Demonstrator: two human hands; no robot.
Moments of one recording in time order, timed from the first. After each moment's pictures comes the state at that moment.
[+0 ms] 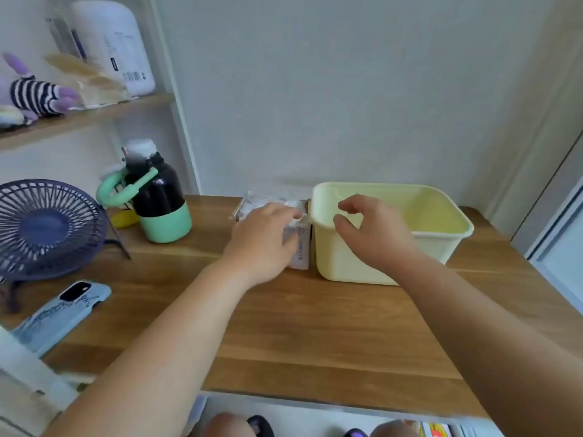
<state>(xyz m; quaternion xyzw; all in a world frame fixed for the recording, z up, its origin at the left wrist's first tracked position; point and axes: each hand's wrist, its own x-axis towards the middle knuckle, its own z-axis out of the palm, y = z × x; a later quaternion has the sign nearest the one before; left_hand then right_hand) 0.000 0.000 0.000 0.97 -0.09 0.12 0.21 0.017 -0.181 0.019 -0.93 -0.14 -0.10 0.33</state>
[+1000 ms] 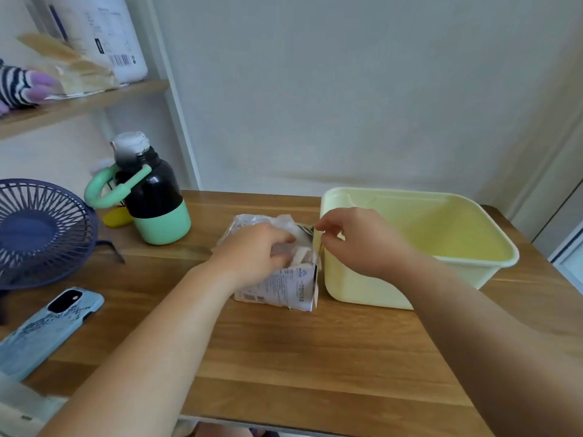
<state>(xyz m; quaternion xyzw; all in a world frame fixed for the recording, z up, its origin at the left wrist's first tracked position) 0.033 0.035 -0.016 0.97 -0.10 -0.02 0.20 0.041 -0.152 0.021 -0.94 -0.21 -0.01 0.25</state>
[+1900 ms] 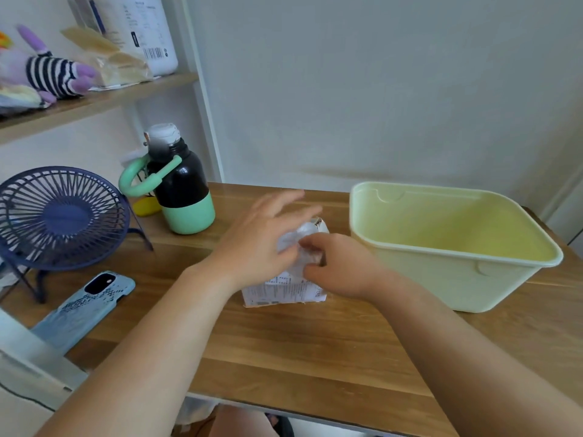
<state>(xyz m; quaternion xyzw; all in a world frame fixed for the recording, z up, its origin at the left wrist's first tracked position) 0.008 0.064 -0.012 0.95 -0.19 0.15 0.22 0.027 -0.103 -0.013 -0.92 -0.27 0.08 0.28</state>
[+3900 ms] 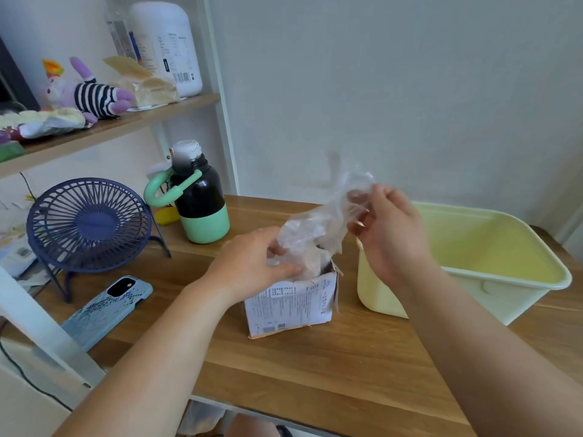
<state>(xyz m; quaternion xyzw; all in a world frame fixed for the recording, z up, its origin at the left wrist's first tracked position) -0.011 0.070 -0.006 0.96 0.00 0.06 0.27 0.039 -0.112 0.025 -0.54 -0.04 -0.01 0.84</state>
